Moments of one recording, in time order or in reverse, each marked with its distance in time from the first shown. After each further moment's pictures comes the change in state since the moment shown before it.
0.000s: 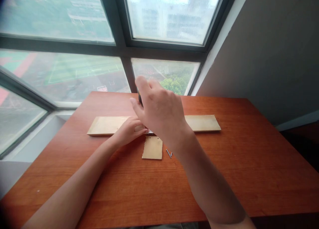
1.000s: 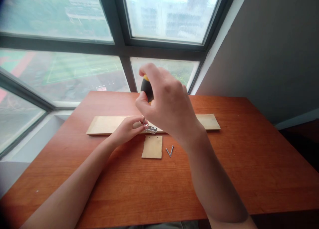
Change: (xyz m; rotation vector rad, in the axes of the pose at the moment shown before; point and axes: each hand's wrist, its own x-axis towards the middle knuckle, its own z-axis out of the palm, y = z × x) left_hand 0.000 0.008 -0.005 -0.146 -0.012 -0.184; right_hand 0.001 0.013 -0.017 0.217 0.140 -0.049
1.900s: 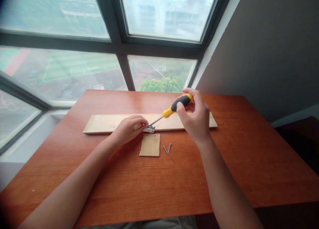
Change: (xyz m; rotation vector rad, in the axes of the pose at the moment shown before) left_hand 0.001 0.001 0.010 0.258 0.012 0.179; right_hand -0.076 0.079 0.013 0.357 0.224 0.402
